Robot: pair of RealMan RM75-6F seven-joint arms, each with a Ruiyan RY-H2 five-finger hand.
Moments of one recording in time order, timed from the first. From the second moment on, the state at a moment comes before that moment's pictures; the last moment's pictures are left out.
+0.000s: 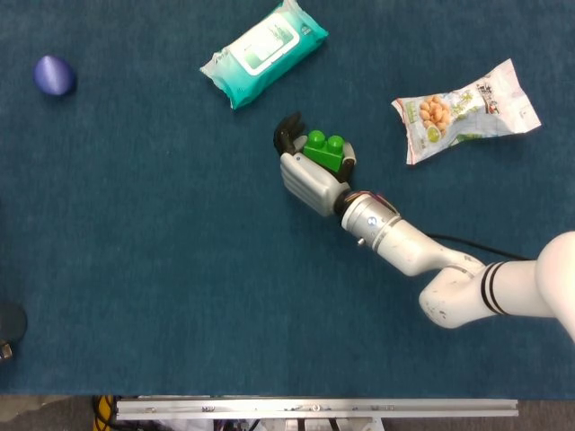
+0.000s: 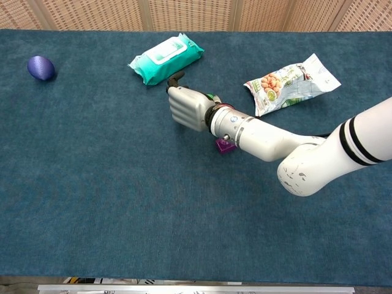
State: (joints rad) left arm 0.13 -1.12 0.03 -1.53 1.62 1.72 -0.09; right arm 1.22 -1.91 -0.14 -1.11 -1.01 0.94 -1.66
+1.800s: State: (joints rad) left arm 0.10 -1.12 0.03 -1.57 1.66 1.69 -0.04; right arm 1.21 -1.79 0.24 -1.55 -0.26 1.11 -1.49
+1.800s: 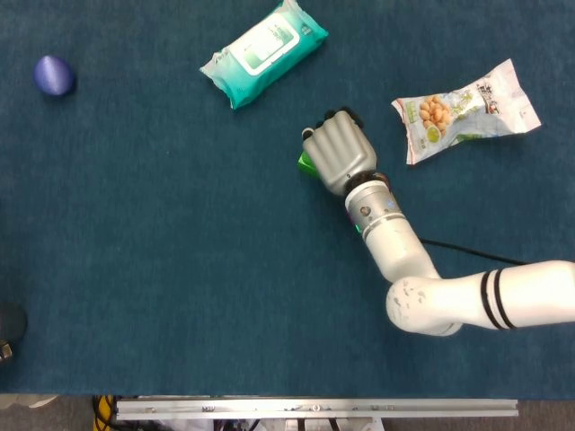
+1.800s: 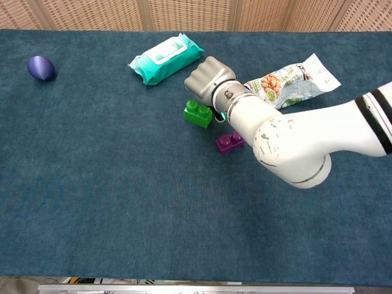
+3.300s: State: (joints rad) left arm 0.11 -1.11 0.03 -1.55 1.64 1.71 -0.07; right arm 1.33 -1.86 0.11 -1.34 -0.34 0.96 -1.29
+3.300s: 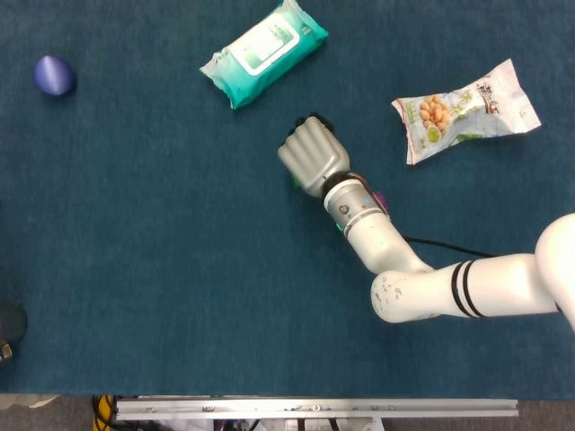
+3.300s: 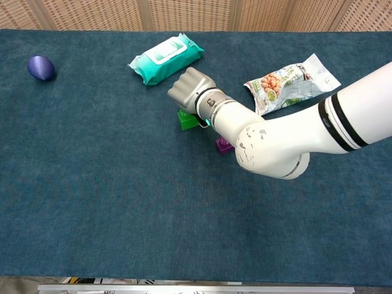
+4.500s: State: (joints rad) left arm 0.11 -1.11 0.03 -1.56 1.64 1.71 -0.06; right arm 1.30 -1.64 0.11 -1.53 -0.44 0.86 -1.13
